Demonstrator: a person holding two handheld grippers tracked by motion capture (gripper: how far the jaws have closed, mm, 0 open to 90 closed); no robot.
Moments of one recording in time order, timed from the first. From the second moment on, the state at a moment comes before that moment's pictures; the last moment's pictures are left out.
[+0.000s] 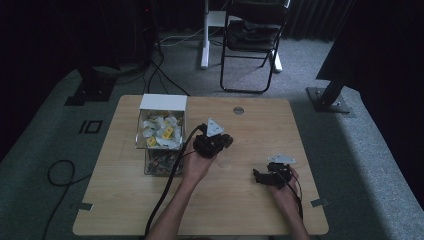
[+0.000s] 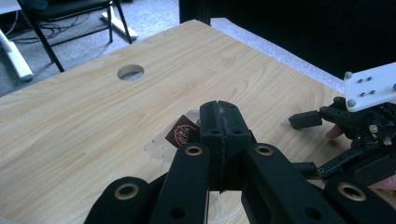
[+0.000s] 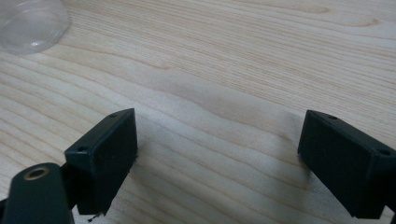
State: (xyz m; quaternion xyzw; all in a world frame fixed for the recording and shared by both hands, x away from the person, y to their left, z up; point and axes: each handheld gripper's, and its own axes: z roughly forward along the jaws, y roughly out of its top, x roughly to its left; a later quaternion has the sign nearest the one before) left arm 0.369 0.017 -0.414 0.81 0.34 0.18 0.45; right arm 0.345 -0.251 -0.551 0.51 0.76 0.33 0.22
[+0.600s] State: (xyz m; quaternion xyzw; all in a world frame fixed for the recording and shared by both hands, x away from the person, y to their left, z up) left arm 0.373 0.010 -0.417 0.81 0.33 0.17 0.45; right arm 0.345 -0.251 -0.551 0.51 0.76 0.33 0.22
